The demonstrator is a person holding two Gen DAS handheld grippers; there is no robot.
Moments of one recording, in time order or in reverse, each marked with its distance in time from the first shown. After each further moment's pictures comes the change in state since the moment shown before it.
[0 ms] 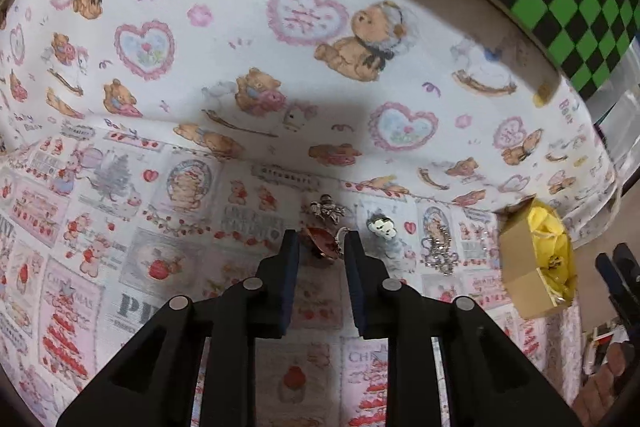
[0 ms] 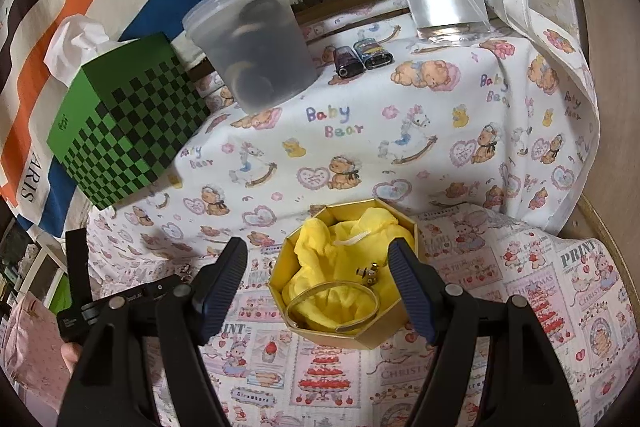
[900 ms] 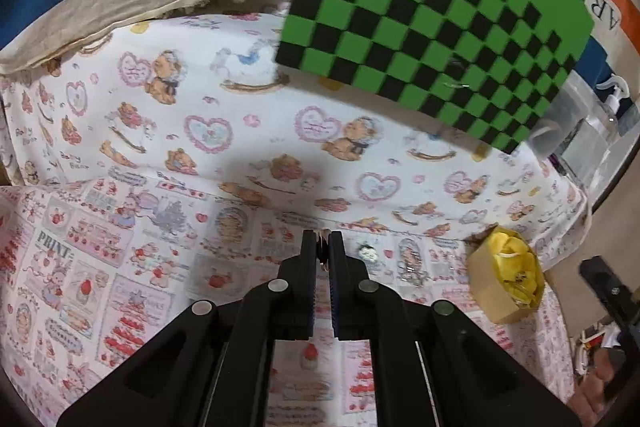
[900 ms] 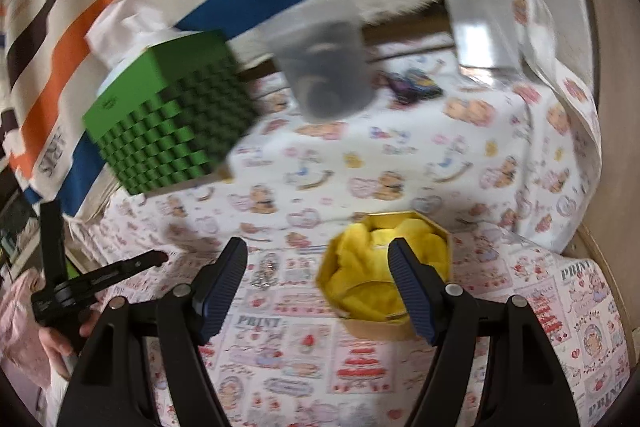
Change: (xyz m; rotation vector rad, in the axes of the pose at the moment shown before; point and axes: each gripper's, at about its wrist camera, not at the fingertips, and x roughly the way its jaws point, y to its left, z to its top) left arm -0.076 0.019 0.005 0.003 -0.165 -0.028; right arm -0.028 0.052 -0.002 -0.122 -0.047 0.016
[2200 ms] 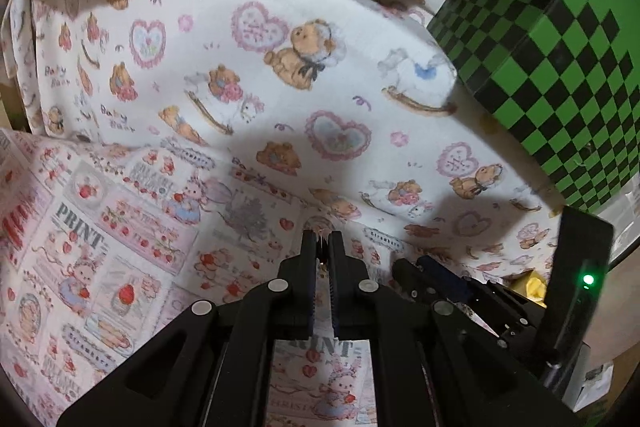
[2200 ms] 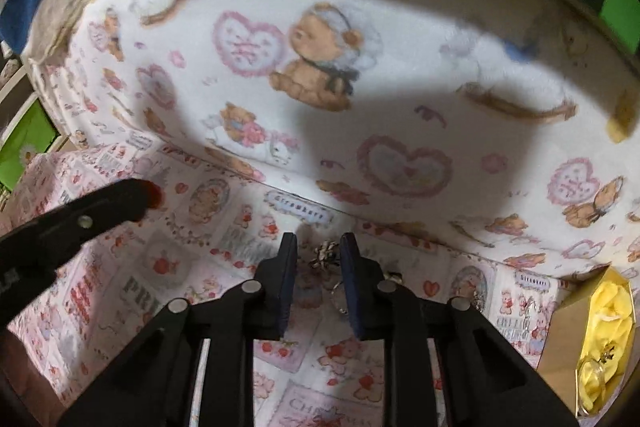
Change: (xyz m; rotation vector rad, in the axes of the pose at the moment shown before) left arm 0.024 0.074 0.008 -0.204 0.042 0.053; right arm 0.216 0.180 -0.047 -0.388 0.413 -0.051
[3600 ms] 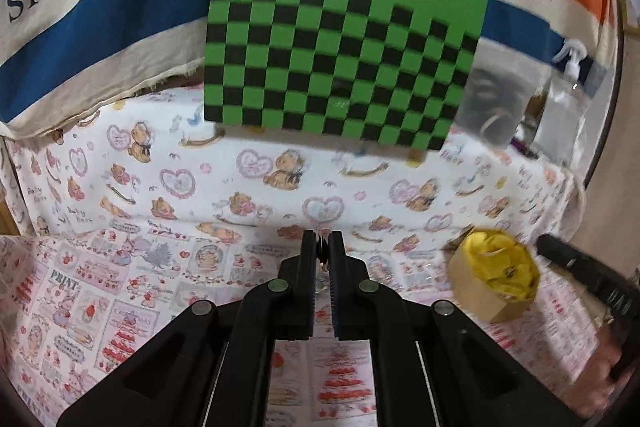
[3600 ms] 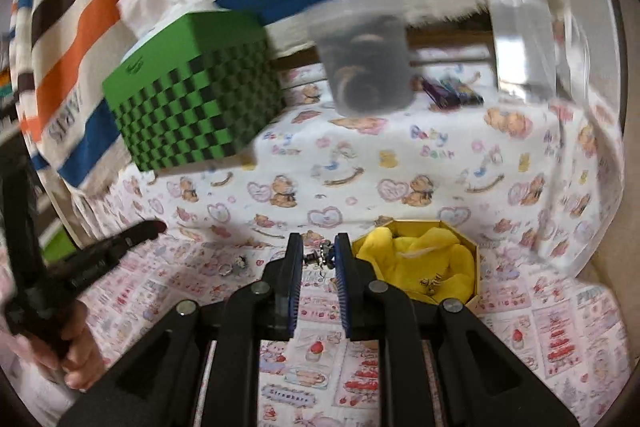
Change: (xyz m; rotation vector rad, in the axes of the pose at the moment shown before) left arm -0.046 -0.116 -0.061 0.371 -0.243 -0.039; right arm -0.171 -0.172 -0.114 0.310 -0.441 0.089
